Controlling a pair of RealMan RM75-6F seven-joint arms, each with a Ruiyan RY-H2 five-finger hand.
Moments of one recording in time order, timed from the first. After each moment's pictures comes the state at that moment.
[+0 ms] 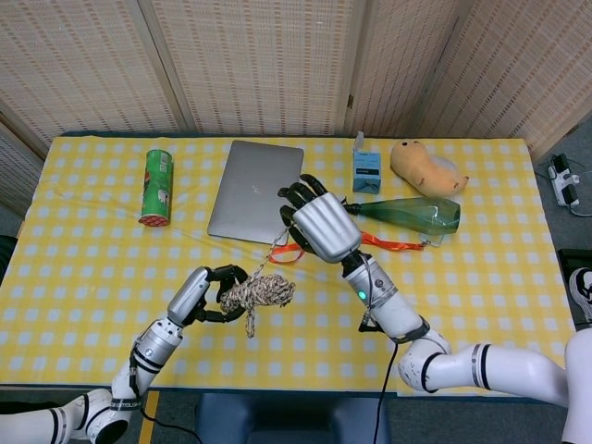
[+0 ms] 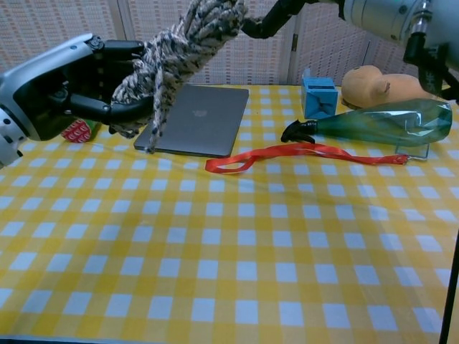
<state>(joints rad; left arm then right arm) -0.62 -1.52 -0.10 -1.57 1.59 1.29 -0.70 0.92 -1.44 0.34 -1.68 -1.18 1.07 -0.49</state>
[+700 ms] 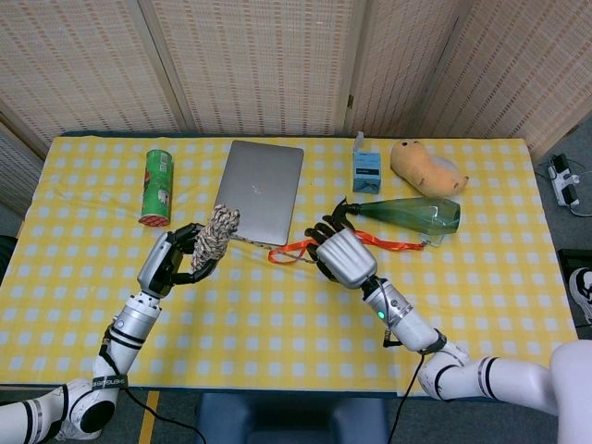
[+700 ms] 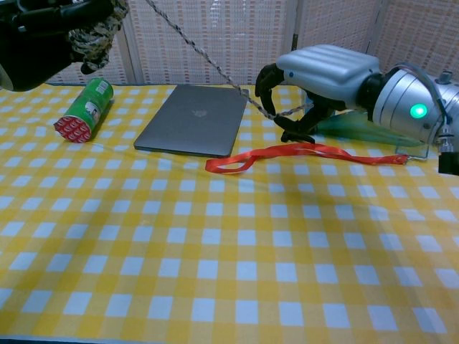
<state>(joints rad) -0.61 -1.38 -0.24 -1.69 1.37 1.21 -1.03 0.83 -1.52 0.13 -1.47 -1.34 1.04 -0.37</state>
